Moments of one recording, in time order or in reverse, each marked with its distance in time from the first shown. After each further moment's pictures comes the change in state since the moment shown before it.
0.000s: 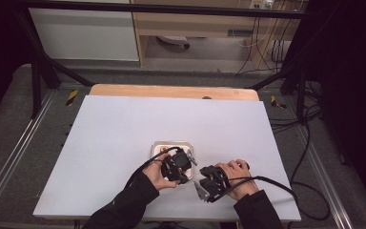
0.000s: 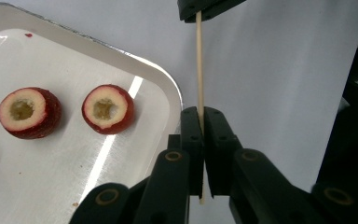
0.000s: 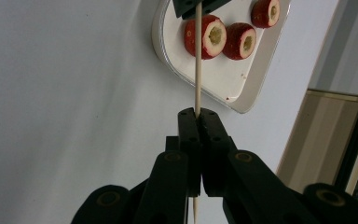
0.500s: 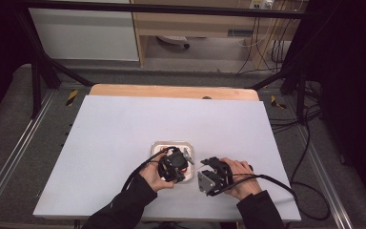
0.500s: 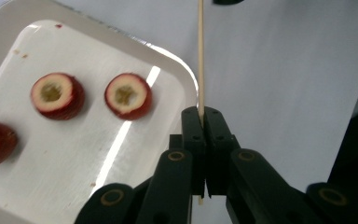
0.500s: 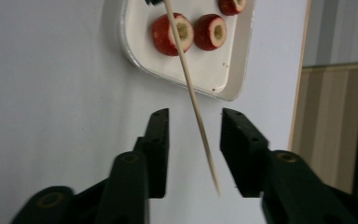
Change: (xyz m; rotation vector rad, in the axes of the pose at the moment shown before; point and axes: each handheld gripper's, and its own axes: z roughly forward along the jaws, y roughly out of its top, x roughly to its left) left arm -0.001 -0.009 -0.008 -0.022 0.072 -0.028; right arm -0.009 -0.011 -0.005 -0.041 -0.030 0.232
